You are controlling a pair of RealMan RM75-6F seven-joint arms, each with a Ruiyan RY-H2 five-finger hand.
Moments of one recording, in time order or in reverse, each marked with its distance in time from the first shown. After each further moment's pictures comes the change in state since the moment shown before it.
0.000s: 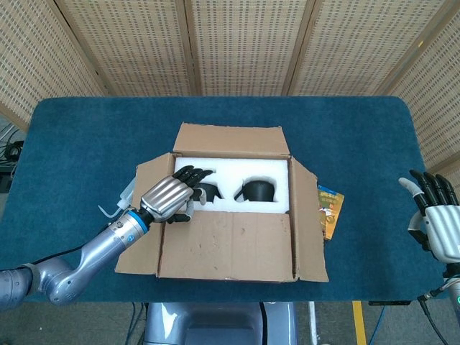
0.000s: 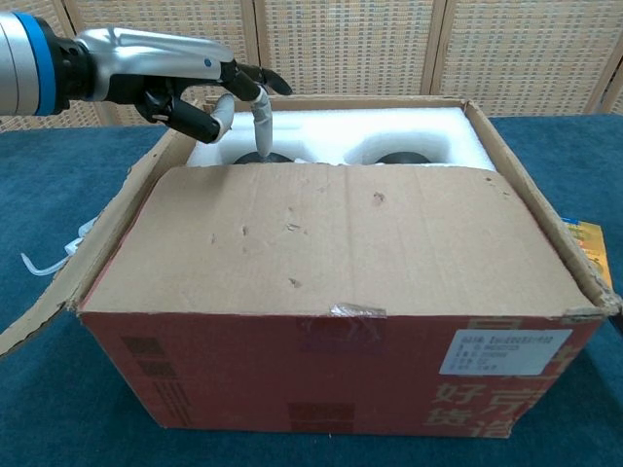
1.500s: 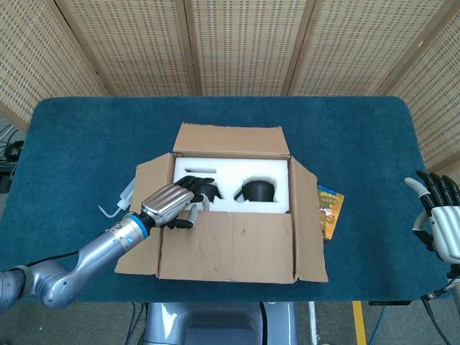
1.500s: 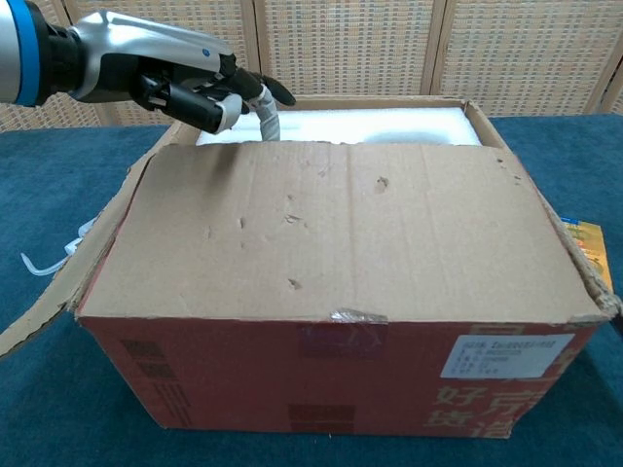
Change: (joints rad) left arm -0.038 0.090 -0.010 -0.100 -0.100 -0.090 -0.181; right arm -0.014 -0.008 0.005 0.022 0.009 0.009 0.026
